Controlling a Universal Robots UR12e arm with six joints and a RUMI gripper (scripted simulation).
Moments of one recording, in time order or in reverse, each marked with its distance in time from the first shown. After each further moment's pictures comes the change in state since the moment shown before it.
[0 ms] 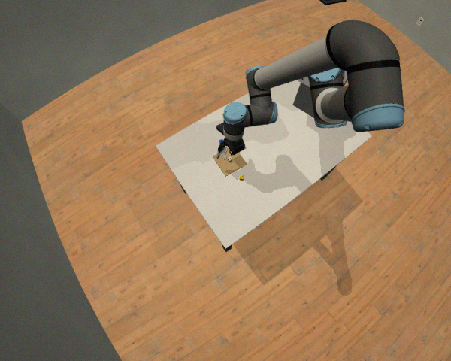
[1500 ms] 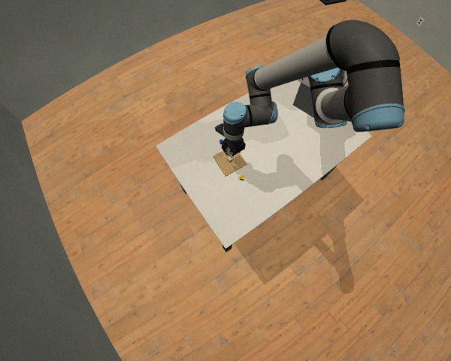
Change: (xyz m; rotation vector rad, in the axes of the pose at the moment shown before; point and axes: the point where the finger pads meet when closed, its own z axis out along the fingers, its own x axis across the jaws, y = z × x) arm -0.001 0.001 0.000 -0.003 0.001 -0.086
